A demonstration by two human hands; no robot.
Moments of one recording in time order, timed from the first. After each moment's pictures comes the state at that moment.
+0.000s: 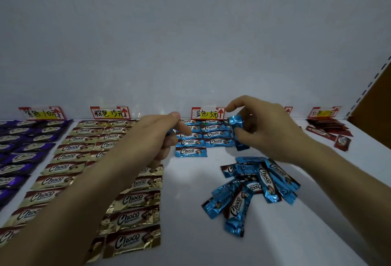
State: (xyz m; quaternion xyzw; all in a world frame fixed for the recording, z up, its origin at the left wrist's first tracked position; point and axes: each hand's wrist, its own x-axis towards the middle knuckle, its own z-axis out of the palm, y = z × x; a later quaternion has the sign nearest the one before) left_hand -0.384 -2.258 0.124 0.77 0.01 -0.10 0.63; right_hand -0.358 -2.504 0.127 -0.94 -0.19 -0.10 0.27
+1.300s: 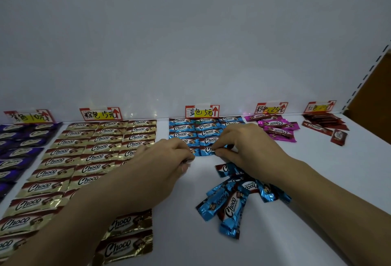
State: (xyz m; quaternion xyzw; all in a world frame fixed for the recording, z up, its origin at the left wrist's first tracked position) left_hand -0.385 -2.264 0.093 0.95 -0.27 -0.05 0.10; right_hand -0.350 -2.498 0.076 -0.94 -0.29 -0.14 0.13
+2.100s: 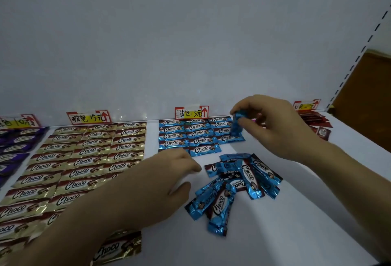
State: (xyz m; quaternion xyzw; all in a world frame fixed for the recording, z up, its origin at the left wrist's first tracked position) left_hand -0.404 -2.278 0.093 0.93 -0.34 -0.05 0.13; right_hand -0.363 -2.548 0.122 -0.93 -0.20 -0.17 0.24
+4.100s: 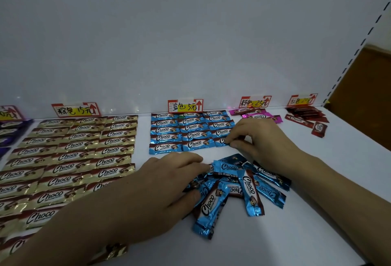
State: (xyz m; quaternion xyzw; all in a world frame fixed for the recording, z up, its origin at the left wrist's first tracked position) left_hand -0.419 -2.301 0.087 0.92 -0.35 -0.01 0.15; right_hand -0.357 -2.556 0.076 -0.96 -0.21 -0.10 0.17
